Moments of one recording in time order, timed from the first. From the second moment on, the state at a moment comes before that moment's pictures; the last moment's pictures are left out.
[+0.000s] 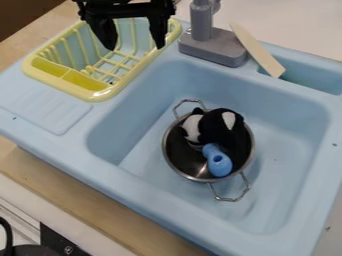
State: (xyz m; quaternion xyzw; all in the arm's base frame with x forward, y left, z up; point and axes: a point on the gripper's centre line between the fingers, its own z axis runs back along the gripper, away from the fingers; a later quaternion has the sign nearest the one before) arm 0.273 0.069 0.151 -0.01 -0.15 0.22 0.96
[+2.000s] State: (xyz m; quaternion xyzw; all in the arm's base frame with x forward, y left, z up) arm 0.328 -0.024 0.146 -0.10 -0.28 0.25 0.92
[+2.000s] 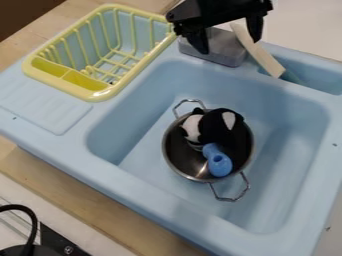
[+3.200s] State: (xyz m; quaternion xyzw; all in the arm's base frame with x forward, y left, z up) arm 0.358 -0.029 0.148 -0.14 -0.33 0.24 0.90
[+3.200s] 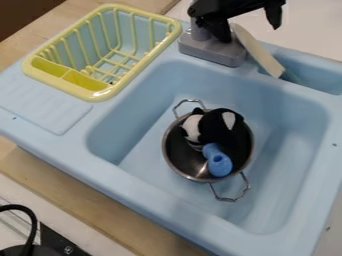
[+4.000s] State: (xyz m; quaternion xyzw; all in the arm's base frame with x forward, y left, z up) arm 0.355 -0.037 0.139 -0.18 -0.32 0.22 0.90
